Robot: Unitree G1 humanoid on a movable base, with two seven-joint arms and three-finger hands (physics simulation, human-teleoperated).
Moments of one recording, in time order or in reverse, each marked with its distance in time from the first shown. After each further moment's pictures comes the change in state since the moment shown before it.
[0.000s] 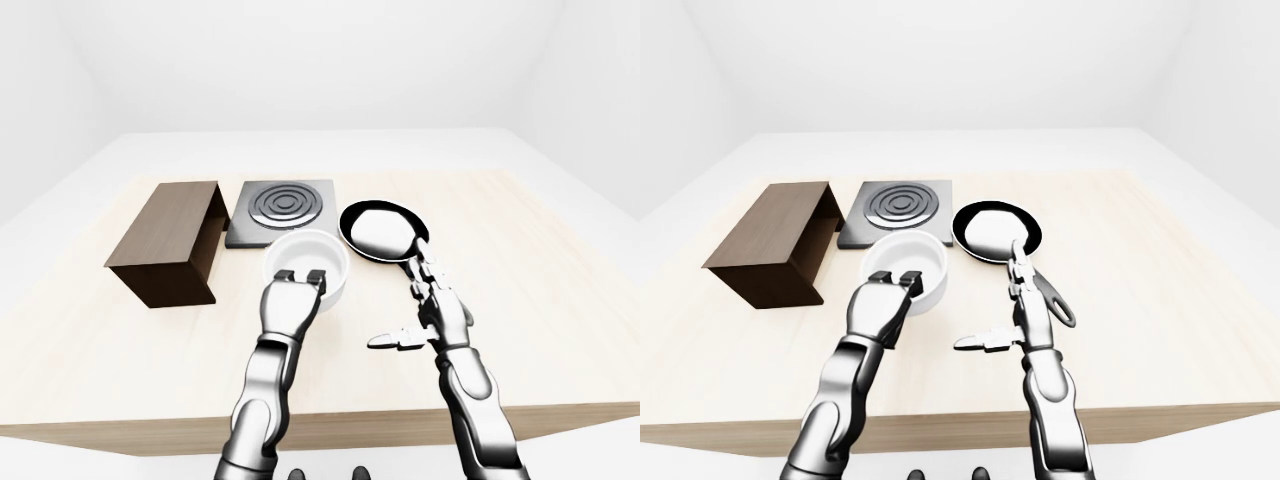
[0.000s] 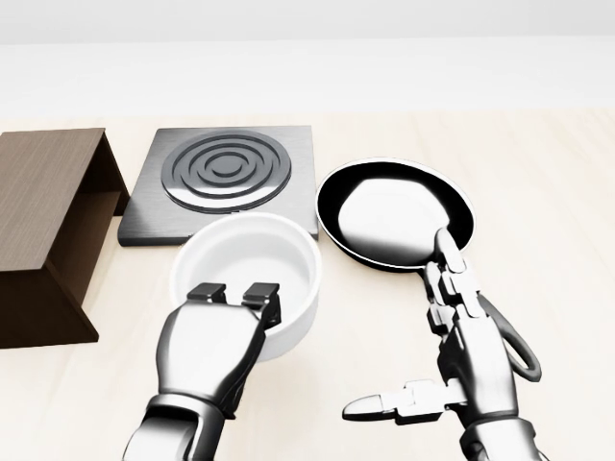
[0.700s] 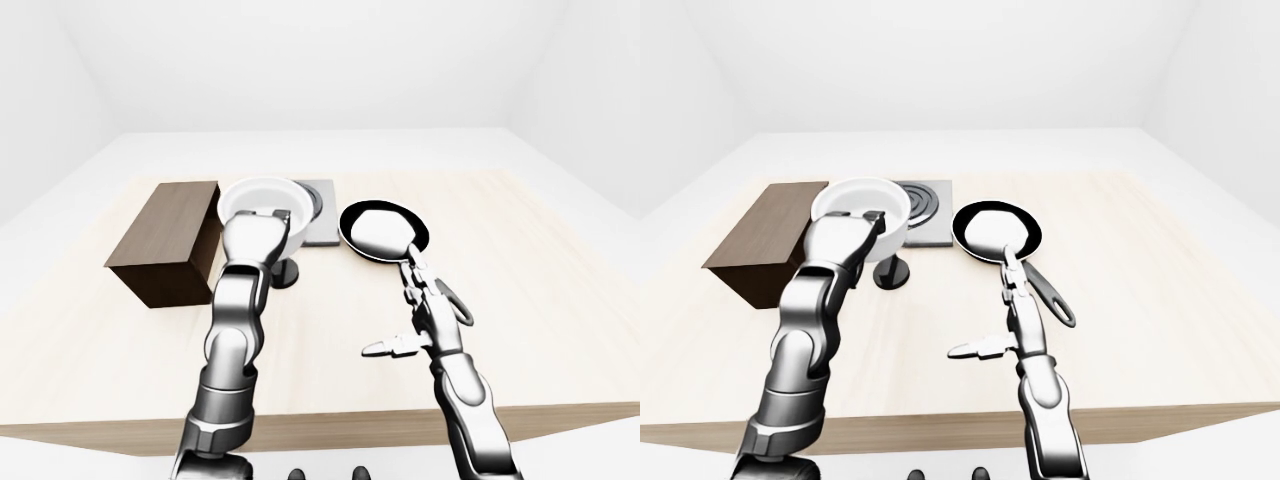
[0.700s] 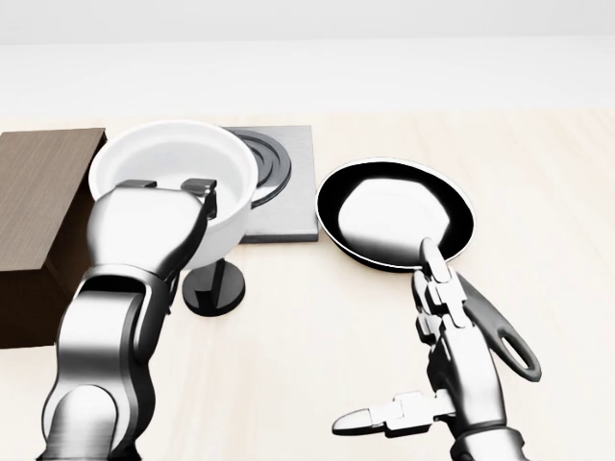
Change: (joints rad) left arm -0.381 0.066 0.211 -0.015 0.149 0.000 -0.359; right arm 0.027 0.005 0.038 0.013 -0.024 -0.031 0.003
